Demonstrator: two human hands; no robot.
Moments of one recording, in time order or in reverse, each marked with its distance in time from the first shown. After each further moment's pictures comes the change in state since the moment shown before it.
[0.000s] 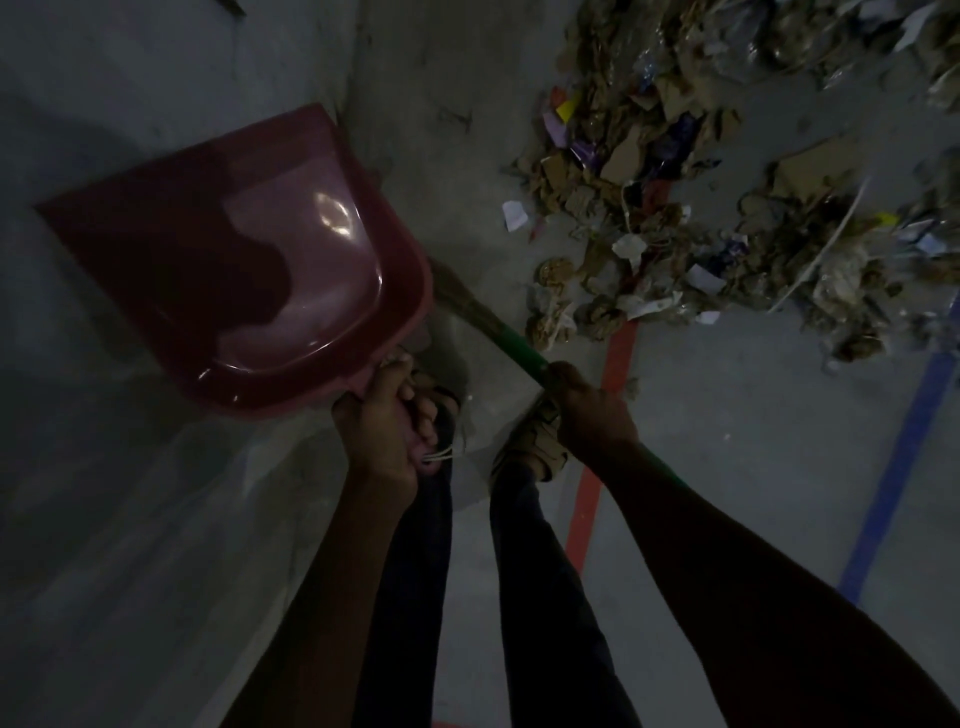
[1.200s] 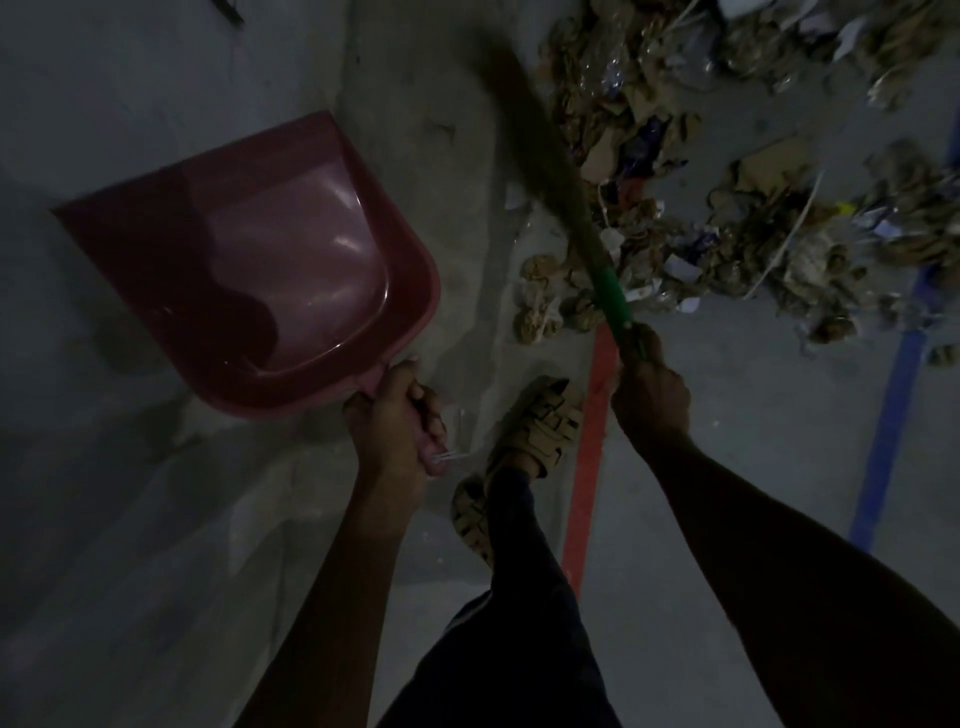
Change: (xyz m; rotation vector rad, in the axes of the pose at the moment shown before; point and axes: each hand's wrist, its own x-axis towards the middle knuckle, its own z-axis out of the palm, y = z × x) left_hand -0.027 -0.030 -0.026 0.040 -0.096 -0.003; right_hand -0.042 0.050 0.002 0.057 0.356 0.298
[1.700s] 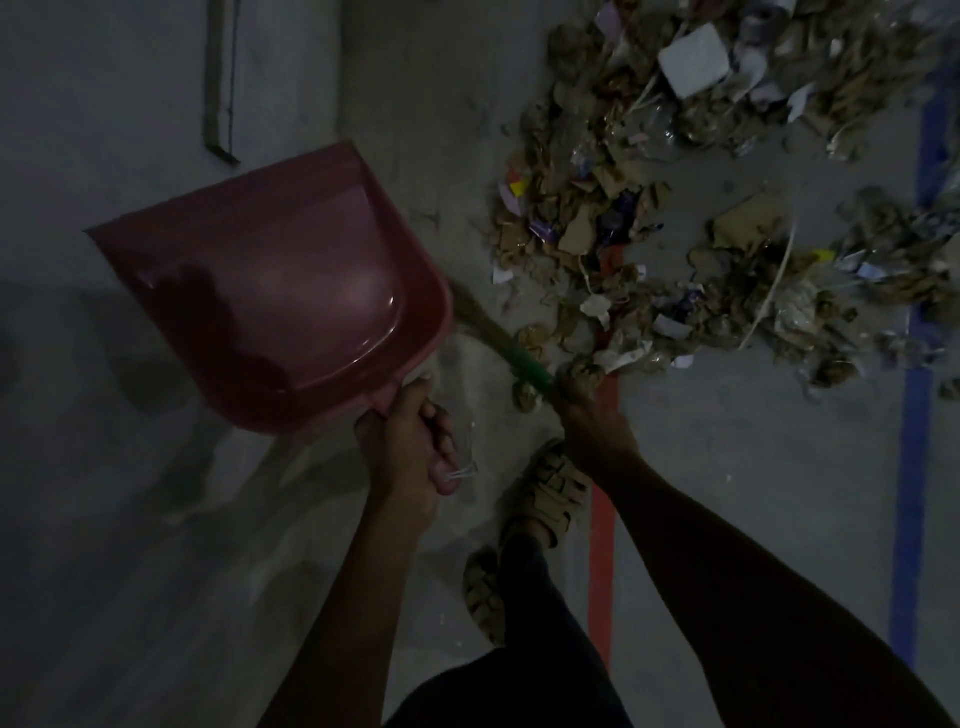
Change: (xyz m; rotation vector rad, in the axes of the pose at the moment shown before) left_hand 0.028 0.042 0.073 0.054 -0.033 0.016; right_hand 0.055 -0.046 -0.014 -0.064 -0.186 -0.275
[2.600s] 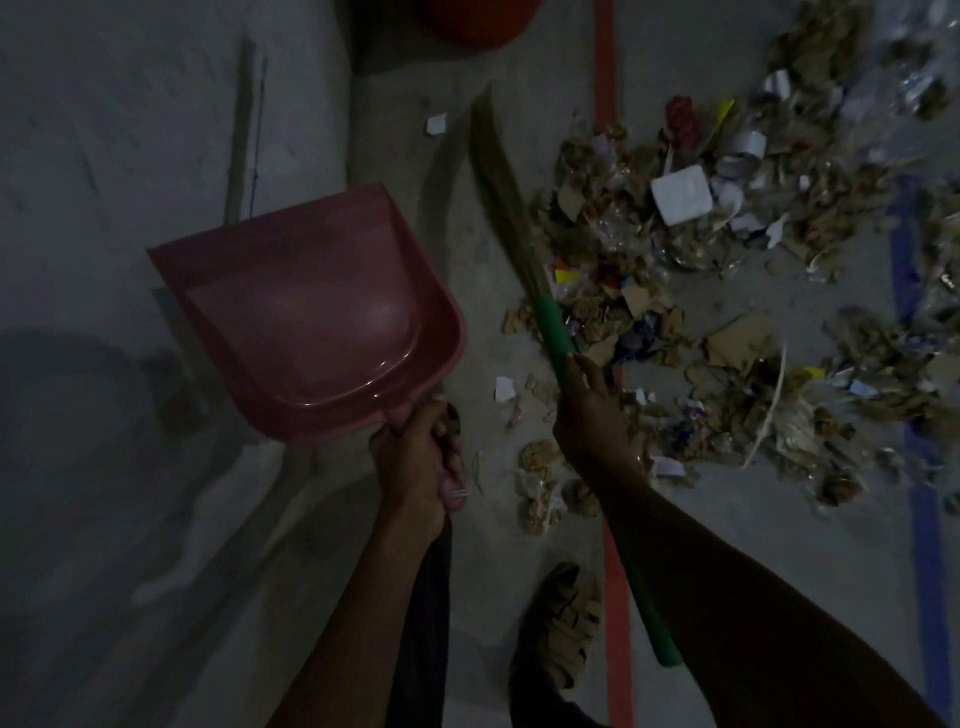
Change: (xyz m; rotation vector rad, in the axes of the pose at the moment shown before) left_hand 0.081 0.109 0.111 0.047 -0.066 0.008; right_hand 0.156 0.000 -0.134 0.313 0.364 0.240
